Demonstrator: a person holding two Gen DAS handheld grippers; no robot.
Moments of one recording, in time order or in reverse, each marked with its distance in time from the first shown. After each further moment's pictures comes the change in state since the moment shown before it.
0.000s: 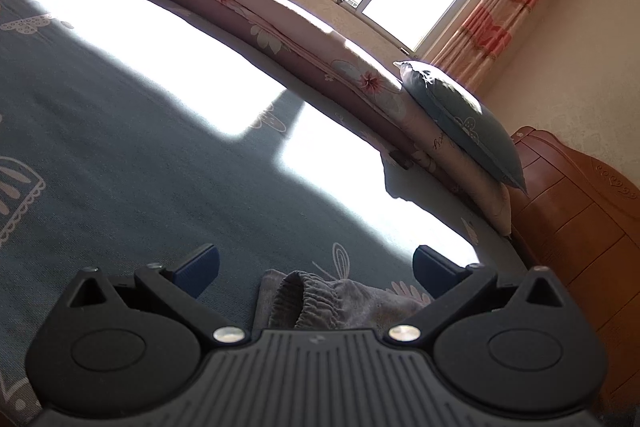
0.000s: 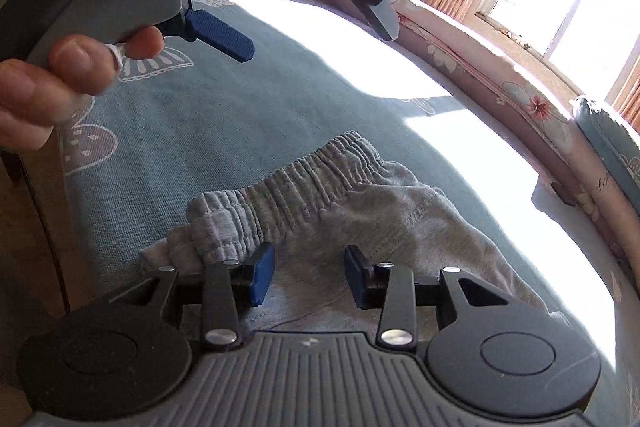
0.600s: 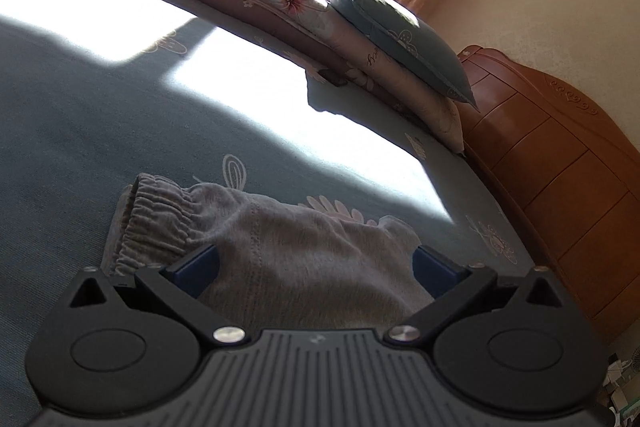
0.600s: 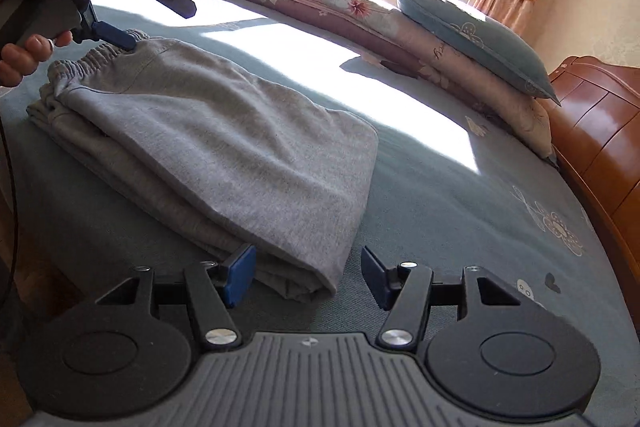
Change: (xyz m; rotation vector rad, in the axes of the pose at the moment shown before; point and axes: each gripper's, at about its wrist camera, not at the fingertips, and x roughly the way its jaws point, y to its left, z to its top) left arm 0.044 -0.069 -0.049 0.136 0.194 -0.169; right arm -0.121 -0.105 -0.172 0.284 0.124 -0.355
